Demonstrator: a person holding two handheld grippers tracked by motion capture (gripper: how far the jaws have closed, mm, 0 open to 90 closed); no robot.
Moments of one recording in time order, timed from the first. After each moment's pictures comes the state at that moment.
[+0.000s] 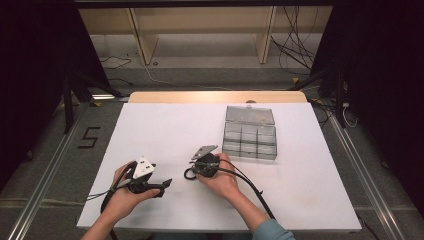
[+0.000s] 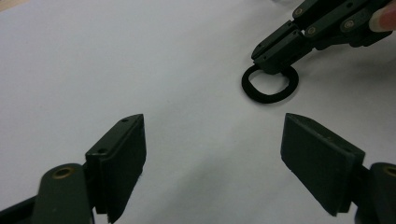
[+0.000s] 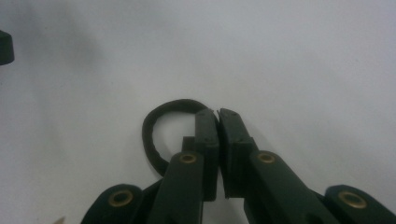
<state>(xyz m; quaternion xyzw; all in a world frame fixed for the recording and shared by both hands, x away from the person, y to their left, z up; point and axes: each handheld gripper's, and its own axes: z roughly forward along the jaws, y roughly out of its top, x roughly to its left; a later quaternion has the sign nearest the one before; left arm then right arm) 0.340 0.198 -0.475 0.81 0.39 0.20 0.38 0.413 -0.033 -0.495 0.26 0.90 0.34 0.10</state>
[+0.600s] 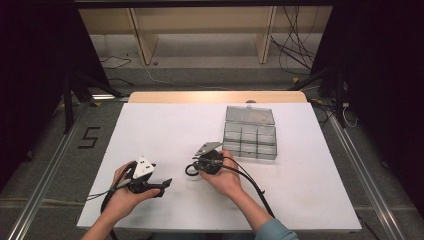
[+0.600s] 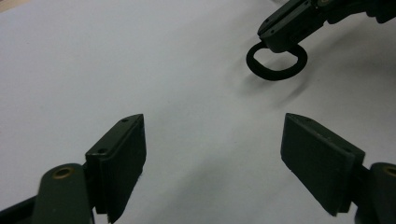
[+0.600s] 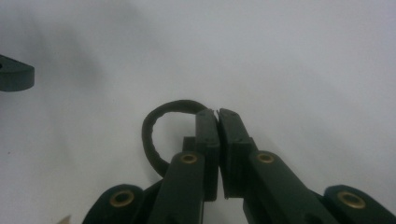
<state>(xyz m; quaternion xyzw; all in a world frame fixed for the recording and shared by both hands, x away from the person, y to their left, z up) 0.340 0.199 -0.474 0.81 0.39 0.20 0.38 0.415 -0.042 -0.481 0.28 0.88 0.36 0.10</state>
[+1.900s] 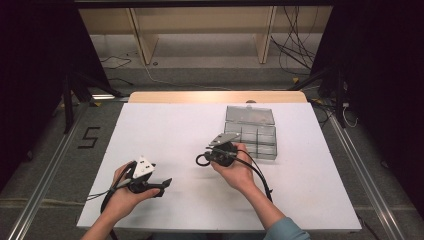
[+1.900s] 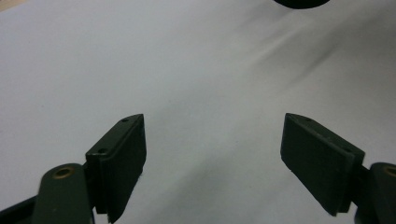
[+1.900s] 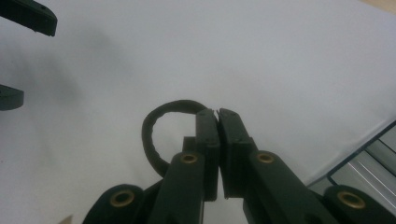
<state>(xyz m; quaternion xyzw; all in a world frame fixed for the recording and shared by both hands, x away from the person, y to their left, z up) 0.341 0.199 -0.475 0.81 0.39 0.20 0.38 0.423 -0.077 -0.453 0.31 0.86 0.38 0.12</state>
